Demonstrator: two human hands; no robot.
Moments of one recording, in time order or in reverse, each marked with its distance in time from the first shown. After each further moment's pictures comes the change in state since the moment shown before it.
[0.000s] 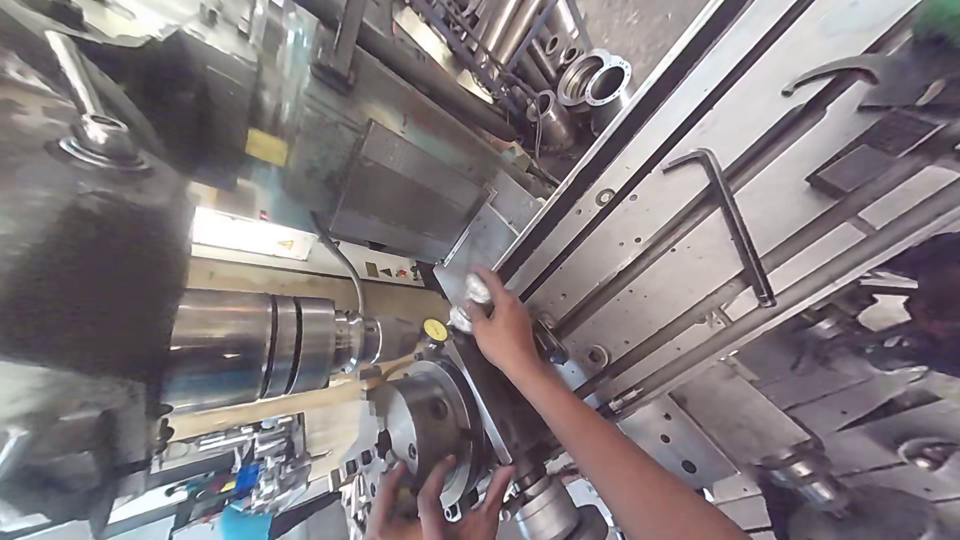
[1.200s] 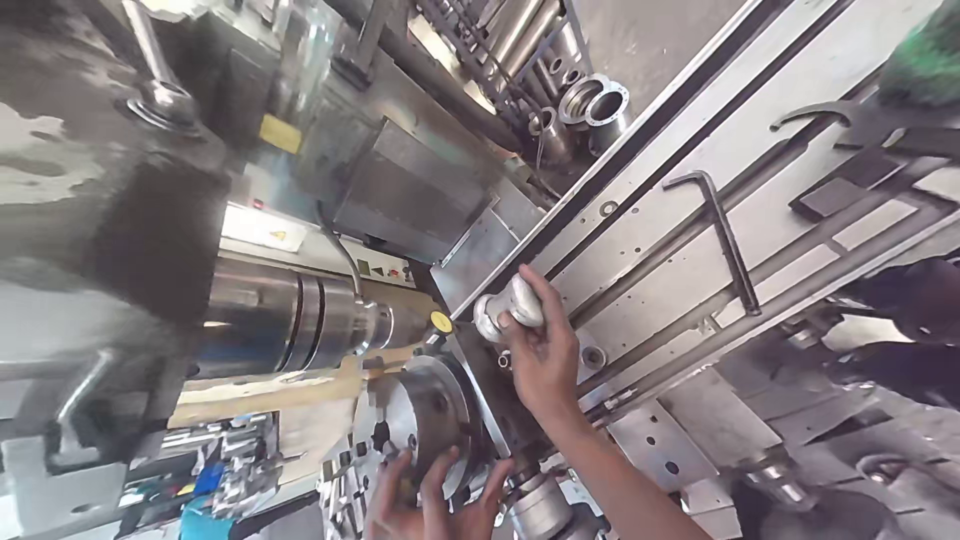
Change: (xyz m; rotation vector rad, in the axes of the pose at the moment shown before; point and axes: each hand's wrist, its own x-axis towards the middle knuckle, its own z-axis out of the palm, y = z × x) left_hand -0.002 0.001 0.000 -0.043 0.024 -0.011; right_hand -0.057 0.013 -0.023 0.309 0.346 -0.406
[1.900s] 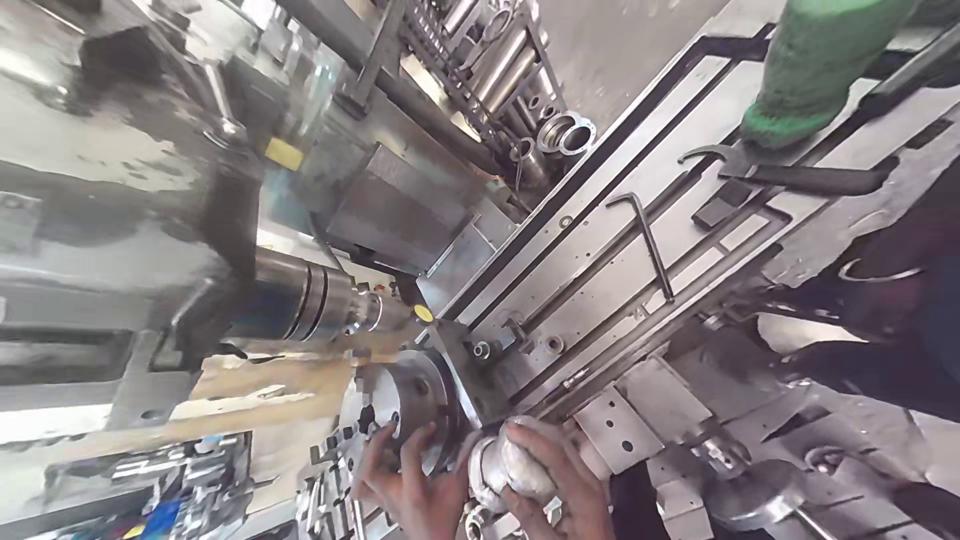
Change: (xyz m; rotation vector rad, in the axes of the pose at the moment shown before) left_hand 0.001 0.010 -0.009 -0.041 -0.024 -0.045; right_hand -0.140 -0.053 -0.106 -0.018 -0.300 -0.070
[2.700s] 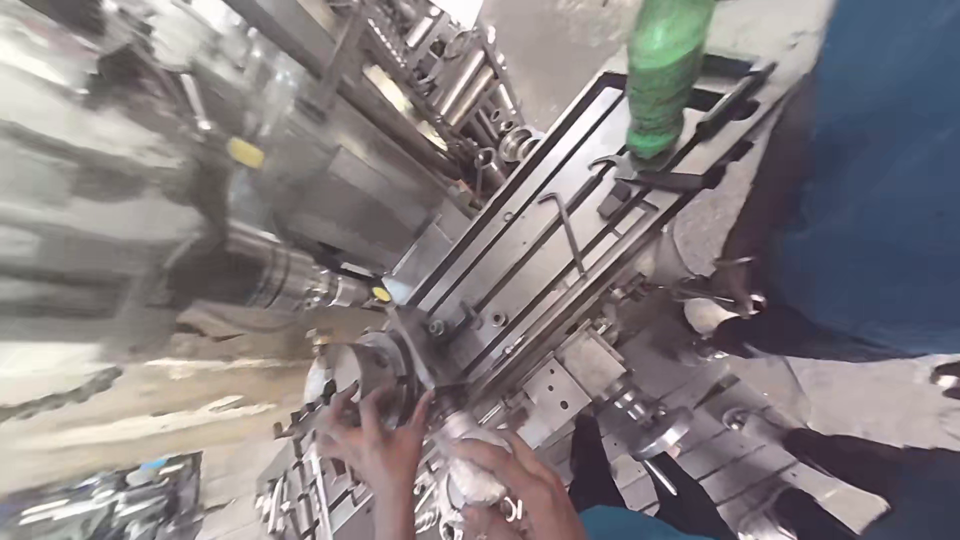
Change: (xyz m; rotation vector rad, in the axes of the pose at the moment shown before) left_hand -0.002 0.008 -0.005 0.015 -0.062 -0.041; right_hand -0.053 -0.039 -0.039 -0.096 -0.186 0.049
